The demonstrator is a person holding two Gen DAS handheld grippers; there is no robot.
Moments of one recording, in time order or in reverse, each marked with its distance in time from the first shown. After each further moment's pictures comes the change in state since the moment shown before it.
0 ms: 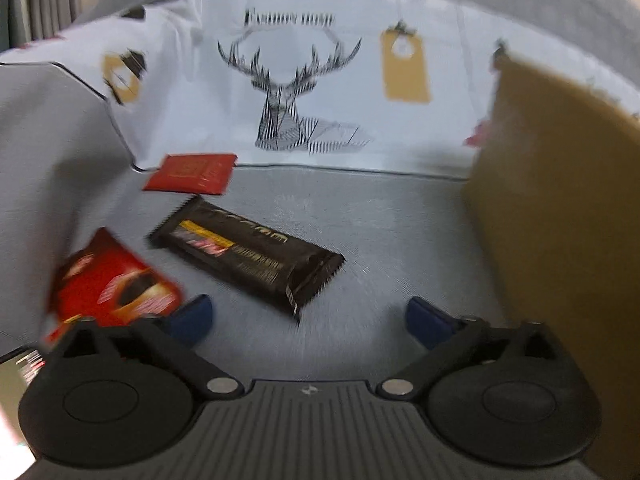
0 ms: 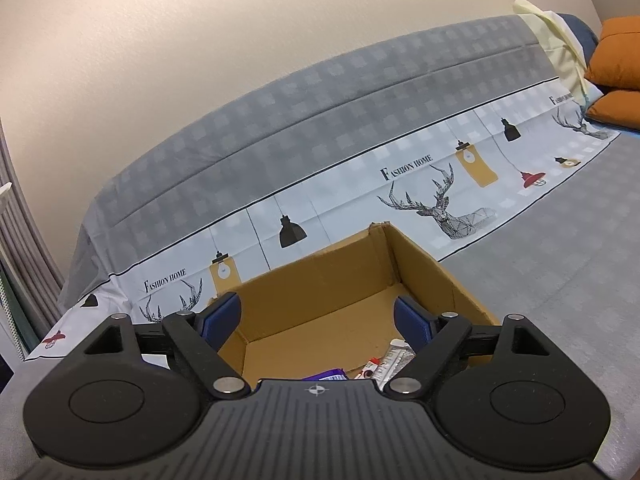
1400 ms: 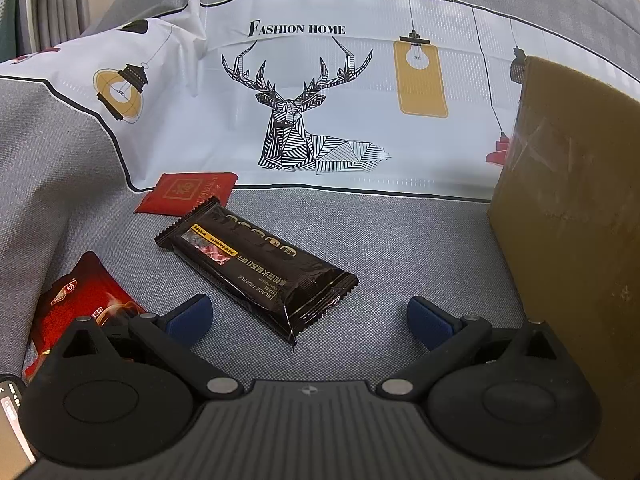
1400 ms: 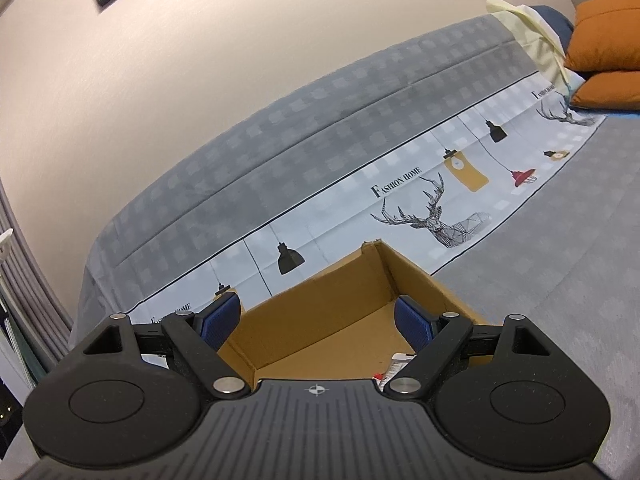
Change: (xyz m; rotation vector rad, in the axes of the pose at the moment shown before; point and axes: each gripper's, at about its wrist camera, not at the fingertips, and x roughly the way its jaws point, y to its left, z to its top) left arm 0.011 -0.002 0.008 -0.016 -0.056 0.026; right arm -0.008 -0.019 0.000 0.109 -0.075 0.018
